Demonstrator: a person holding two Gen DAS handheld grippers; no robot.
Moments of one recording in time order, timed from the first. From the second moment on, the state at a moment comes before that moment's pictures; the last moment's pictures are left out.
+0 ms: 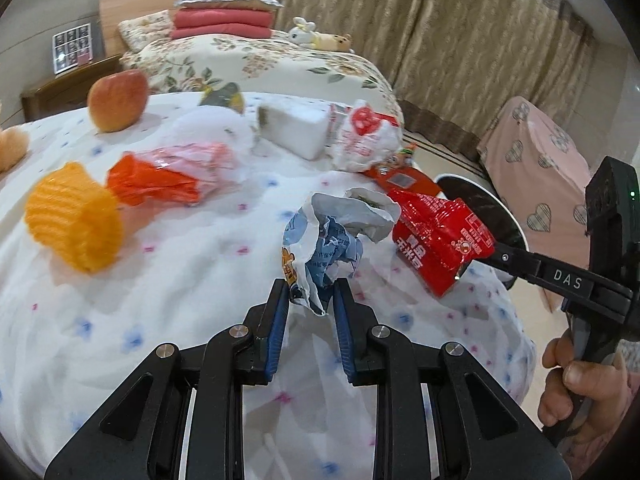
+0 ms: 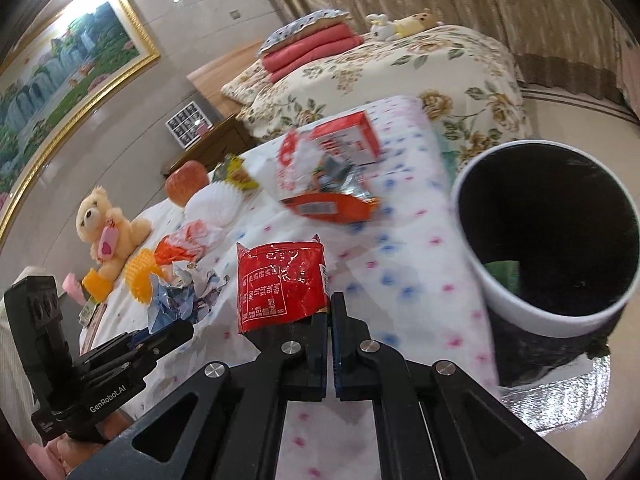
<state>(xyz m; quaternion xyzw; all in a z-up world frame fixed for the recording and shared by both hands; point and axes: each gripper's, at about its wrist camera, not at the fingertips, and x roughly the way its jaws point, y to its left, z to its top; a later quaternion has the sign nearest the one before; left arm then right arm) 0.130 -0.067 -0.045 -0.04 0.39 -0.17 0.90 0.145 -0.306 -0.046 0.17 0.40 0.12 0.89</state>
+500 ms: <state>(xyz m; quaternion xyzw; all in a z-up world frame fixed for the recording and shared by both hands) 0.133 -0.130 -0.038 -0.01 0.39 -0.23 0.89 0.130 -0.371 -0.042 0.20 0.38 0.07 0.90</state>
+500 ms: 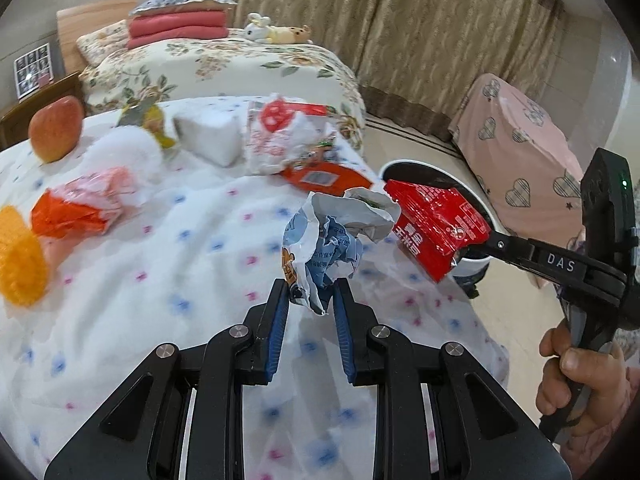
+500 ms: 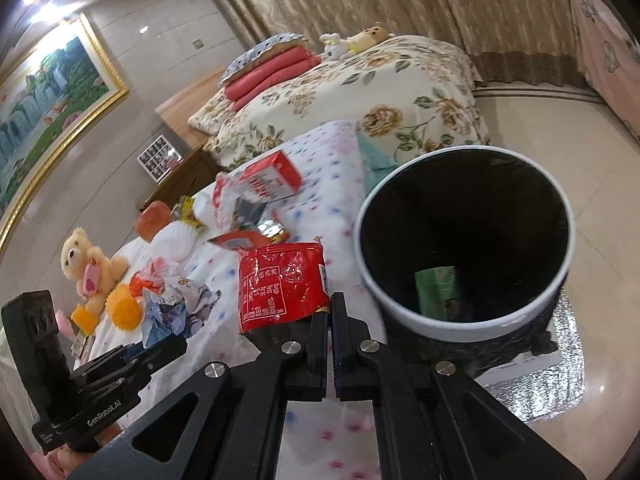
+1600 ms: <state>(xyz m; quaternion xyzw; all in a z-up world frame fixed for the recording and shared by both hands) 0.162 -0.216 -0.037 0.04 0.40 -0.28 0.87 0.130 -0.456 -0.051 0.24 0.37 -0.01 0.90</state>
